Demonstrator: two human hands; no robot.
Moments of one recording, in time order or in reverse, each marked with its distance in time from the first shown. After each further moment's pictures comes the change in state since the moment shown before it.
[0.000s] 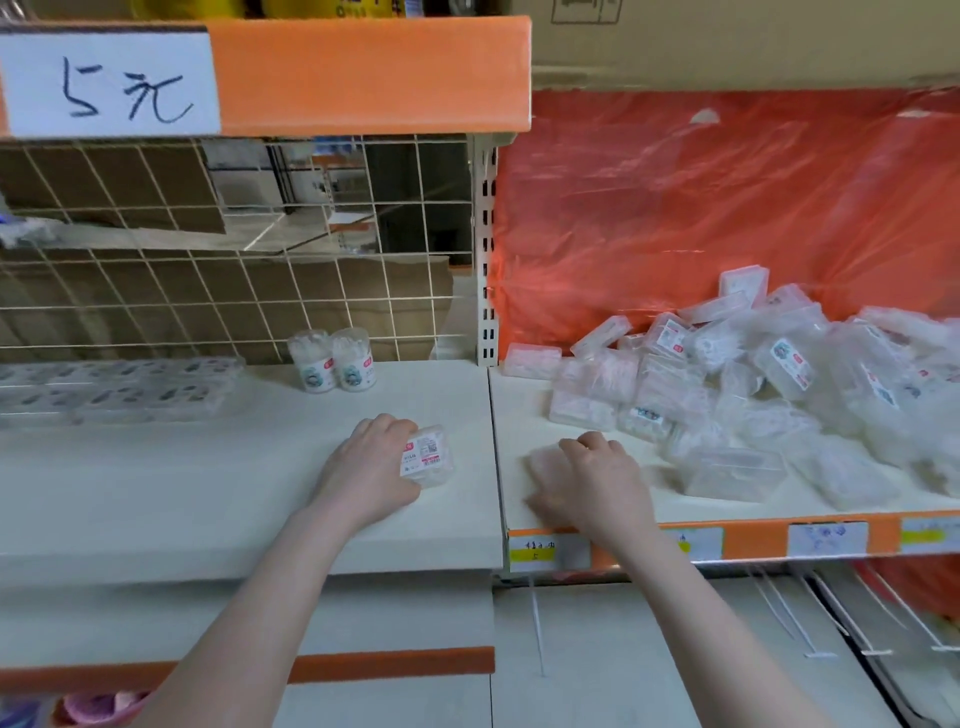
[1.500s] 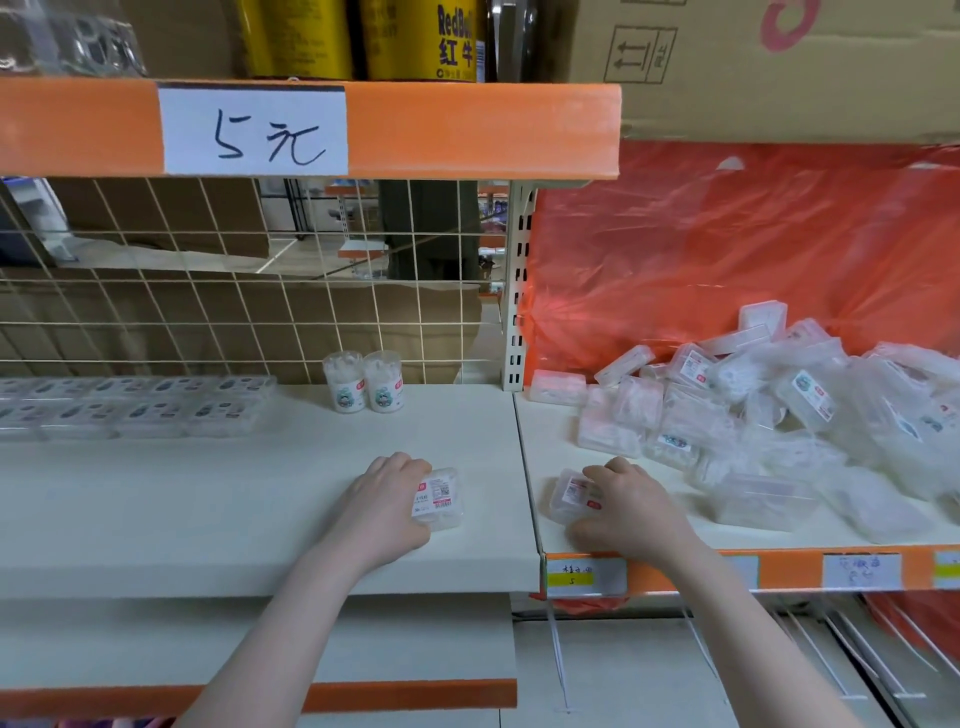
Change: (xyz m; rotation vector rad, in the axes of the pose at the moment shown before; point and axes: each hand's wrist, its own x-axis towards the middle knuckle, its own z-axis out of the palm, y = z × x) left_hand -0.022 -0.027 0.000 -0.020 -0.009 0.064; right_hand 0.004 -0.001 -0.009 0.081 -0.163 -0.059
